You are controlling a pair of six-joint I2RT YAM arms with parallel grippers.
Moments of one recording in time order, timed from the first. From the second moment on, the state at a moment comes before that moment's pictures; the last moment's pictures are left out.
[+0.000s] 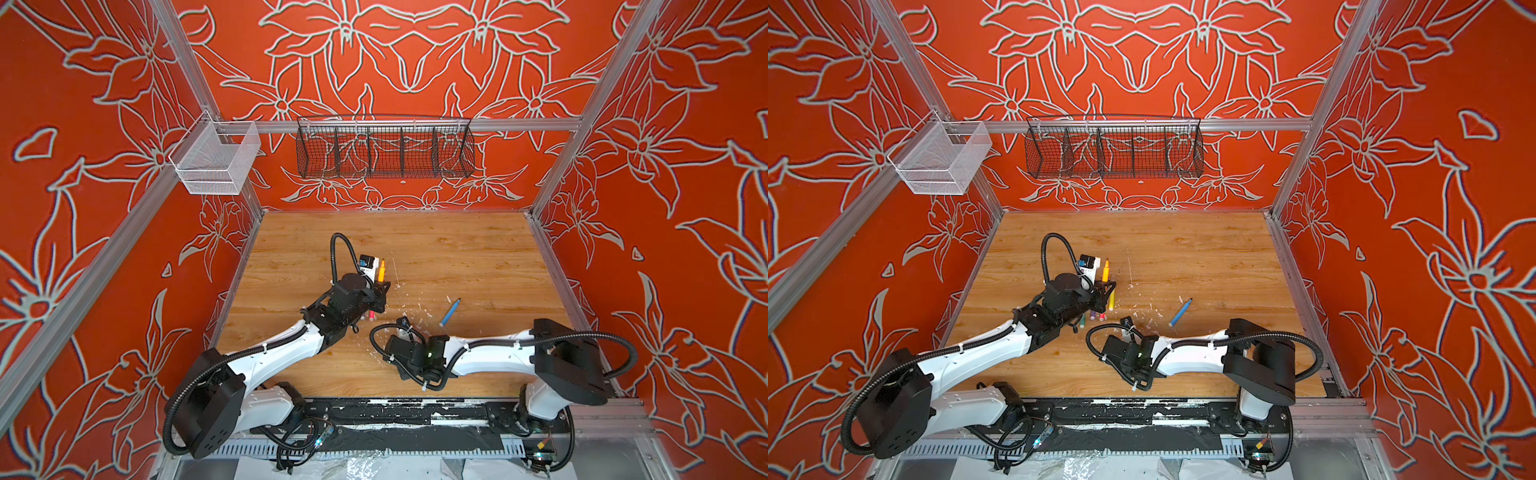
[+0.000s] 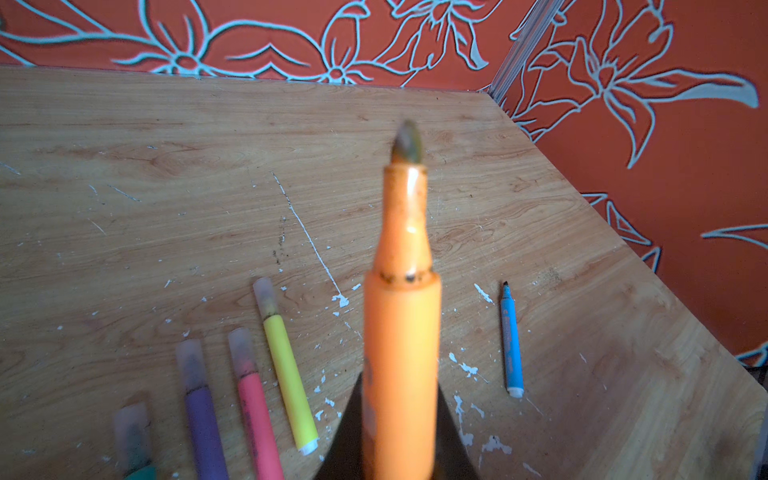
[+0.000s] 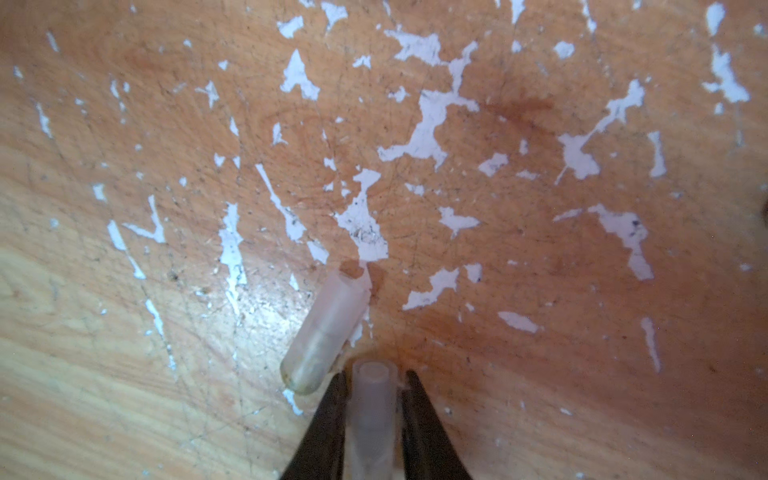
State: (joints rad) left arm -0.62 1.23 0.64 0.18 -0.04 -0.37; right arm 1.25 1.67 0.89 -0.48 0.32 0.89
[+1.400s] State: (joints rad) left arm -0.66 1.17 0.55 0.34 0.16 -0.29; right arm 0.94 1.04 0.94 -0.24 0.41 0.72
